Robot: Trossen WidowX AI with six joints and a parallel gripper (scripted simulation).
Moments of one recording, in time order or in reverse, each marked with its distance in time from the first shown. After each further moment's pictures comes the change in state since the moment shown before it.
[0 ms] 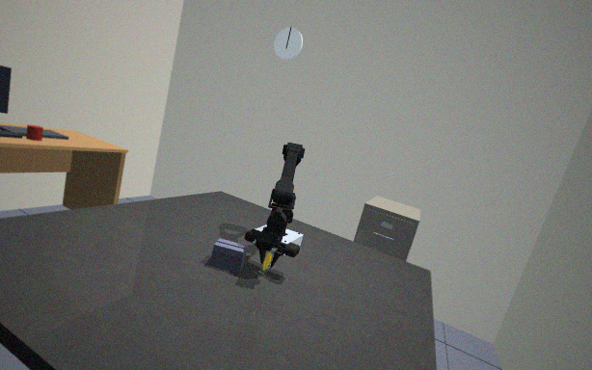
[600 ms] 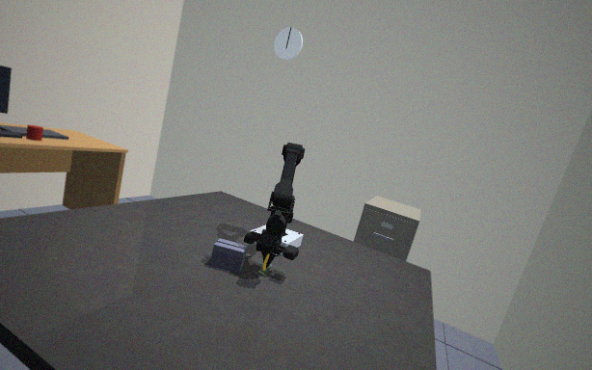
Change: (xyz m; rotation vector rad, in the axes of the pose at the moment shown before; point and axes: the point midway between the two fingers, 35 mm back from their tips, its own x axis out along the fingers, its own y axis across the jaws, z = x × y) arm 0.010 -0.002 -0.003 0.000 0.005 -0.006
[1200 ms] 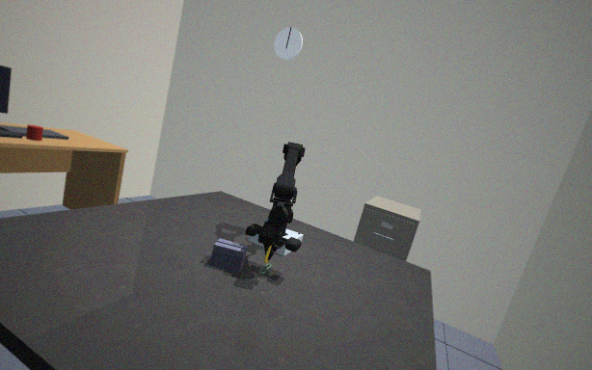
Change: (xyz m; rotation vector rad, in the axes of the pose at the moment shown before) arm -0.031 0.001 0.004 -0.007 -0.001 0.000
